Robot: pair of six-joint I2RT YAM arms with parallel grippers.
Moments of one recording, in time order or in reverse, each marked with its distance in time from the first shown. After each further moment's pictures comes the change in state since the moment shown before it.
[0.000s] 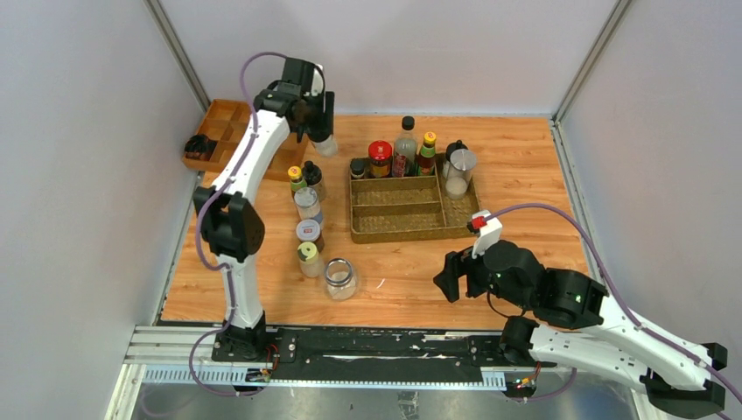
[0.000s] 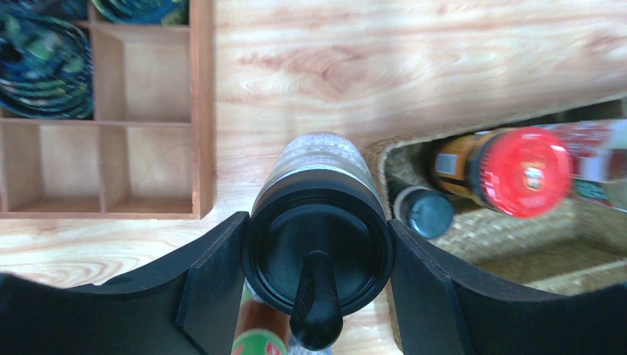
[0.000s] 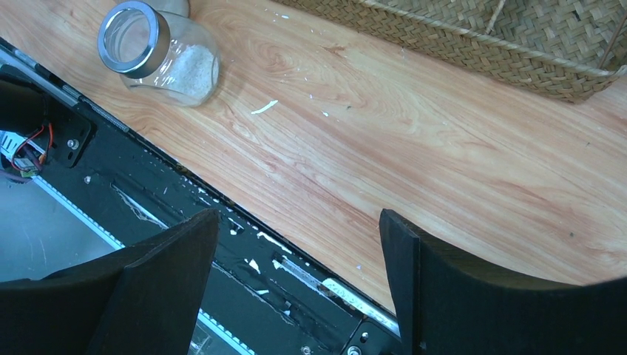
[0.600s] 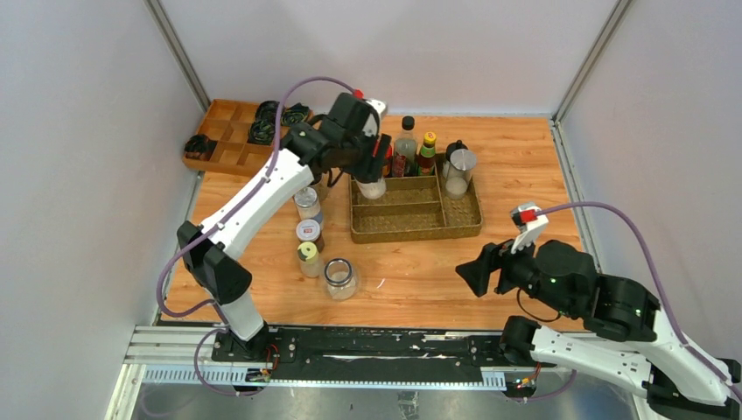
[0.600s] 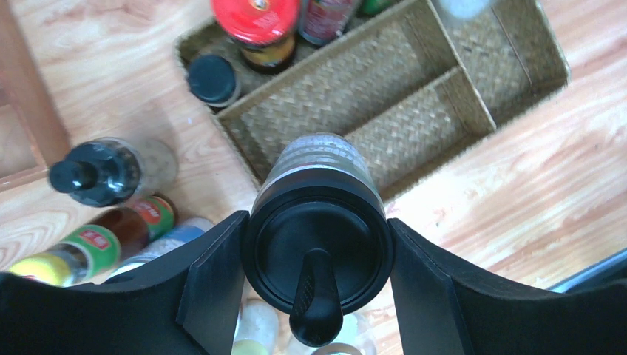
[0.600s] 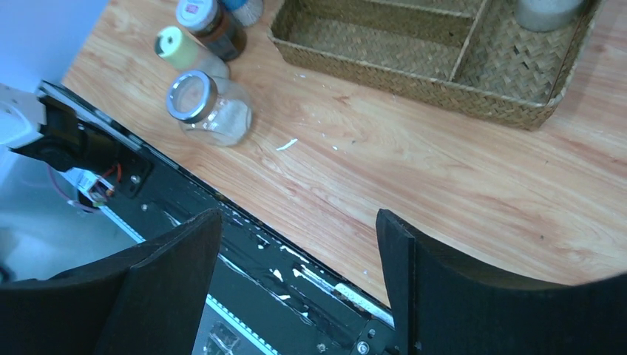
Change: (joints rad) left arm -0.368 -0.351 -0.244 -0.054 -0.027 -0.029; right arm 0.000 -0.093 0.180 -0.121 0.048 0.014
